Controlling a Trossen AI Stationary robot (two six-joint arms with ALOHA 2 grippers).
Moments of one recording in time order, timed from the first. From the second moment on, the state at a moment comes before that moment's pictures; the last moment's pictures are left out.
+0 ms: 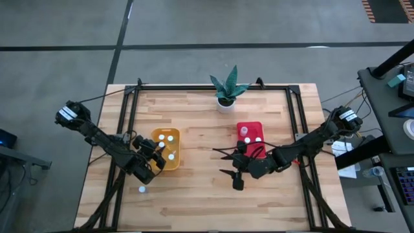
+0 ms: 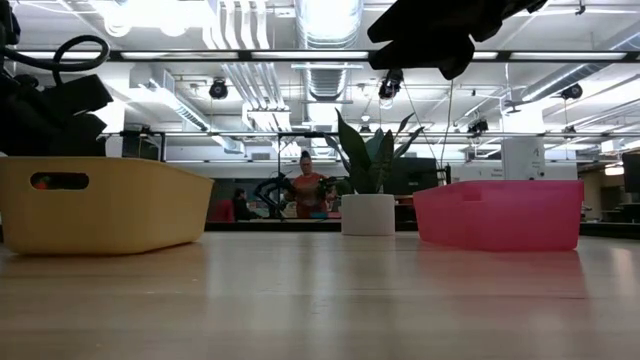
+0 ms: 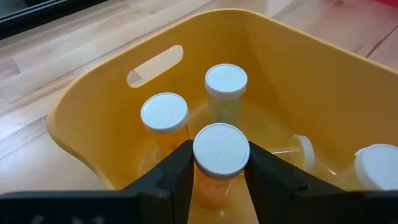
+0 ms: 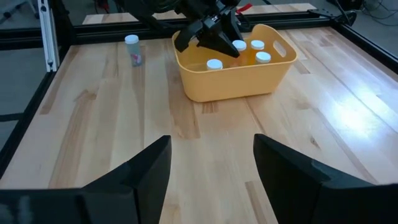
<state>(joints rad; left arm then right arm) -0.67 1.27 0.42 -0.58 -0.97 -1.46 0.45 1.52 0.88 0.14 0.50 0.28</state>
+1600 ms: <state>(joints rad) -0.67 1.27 0.42 -0.57 -0.95 -1.46 0.45 1.52 0.88 0.14 0.50 0.28</state>
